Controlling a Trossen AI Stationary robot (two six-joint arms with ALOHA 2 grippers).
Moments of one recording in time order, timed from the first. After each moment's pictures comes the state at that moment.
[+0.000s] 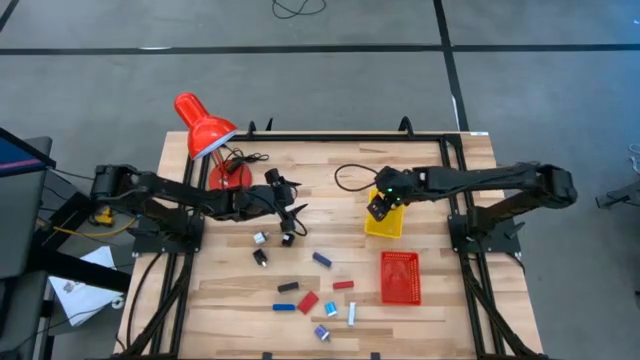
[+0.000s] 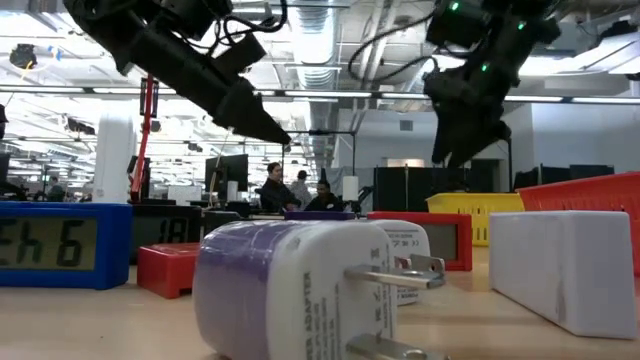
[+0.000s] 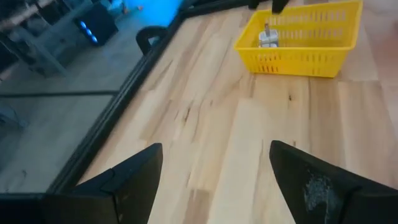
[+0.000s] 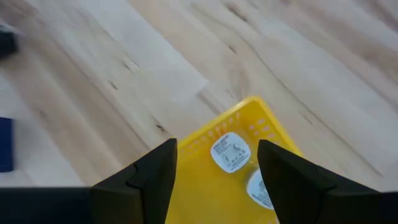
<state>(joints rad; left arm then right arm) 0.03 1.38 0.61 0.30 -0.45 0.15 -0.14 1.29 0.84 -0.60 0.22 0.57</state>
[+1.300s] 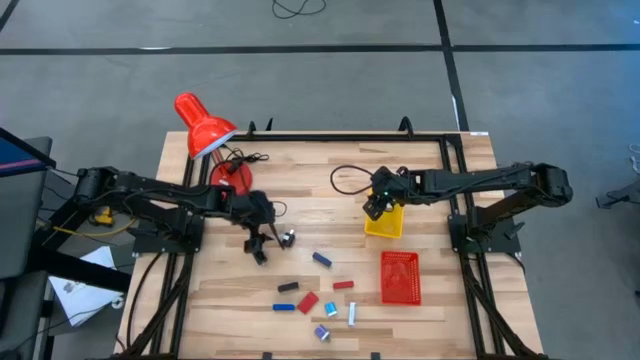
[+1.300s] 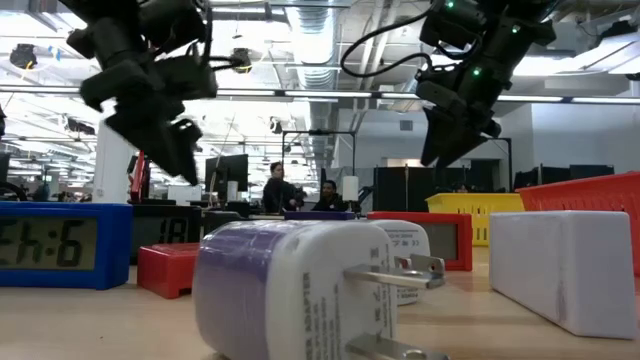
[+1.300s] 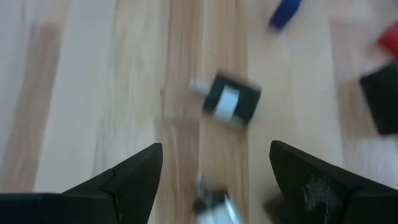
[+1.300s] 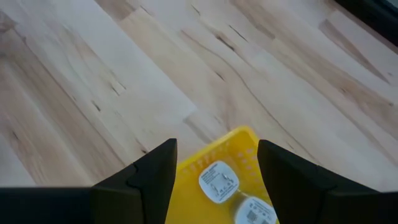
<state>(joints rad) 0.03 1.22 0.62 -0.40 0.02 -0.04 -0.12 1.34 0.84 -0.53 0.34 0.52</state>
